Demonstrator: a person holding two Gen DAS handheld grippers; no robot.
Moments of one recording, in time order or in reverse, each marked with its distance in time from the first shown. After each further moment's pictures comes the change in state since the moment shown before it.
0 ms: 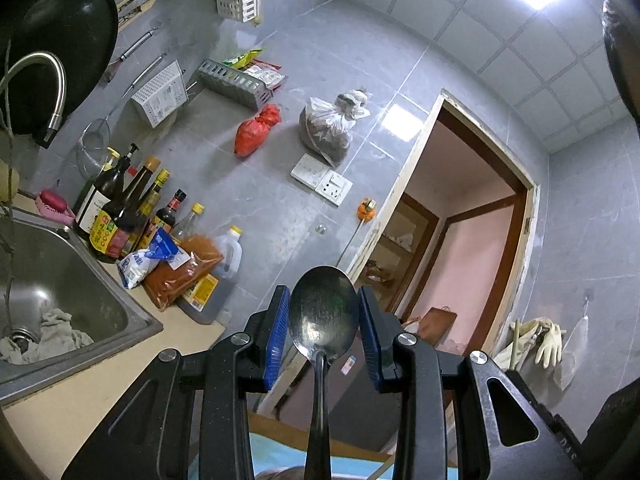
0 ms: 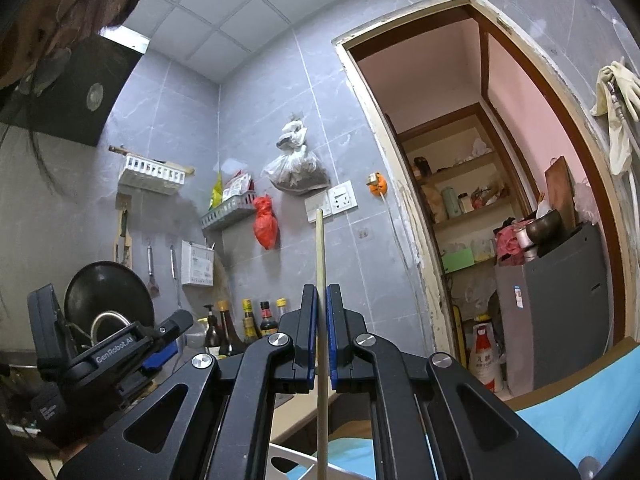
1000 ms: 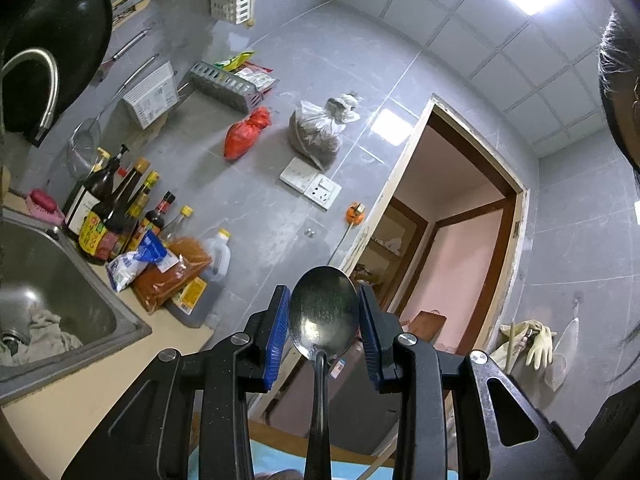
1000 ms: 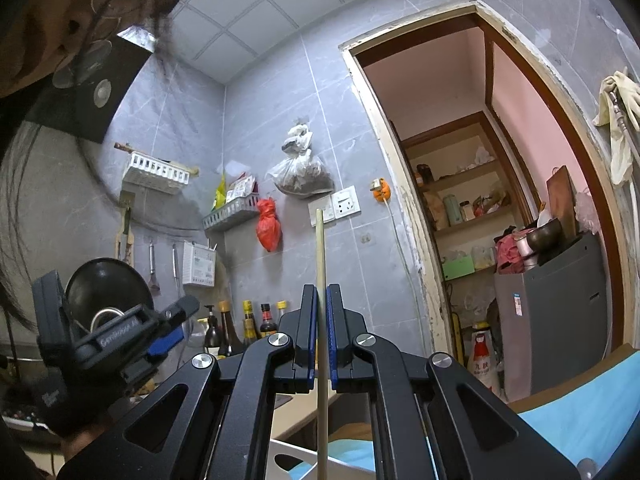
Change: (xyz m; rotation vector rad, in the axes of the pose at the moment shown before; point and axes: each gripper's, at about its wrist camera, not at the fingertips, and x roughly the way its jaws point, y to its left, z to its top) left arm -0.003 0.000 -0.004 -0.002 -0.002 -0.034; right arm -0.004 0.004 -0.003 -0.026 -0.017 0.005
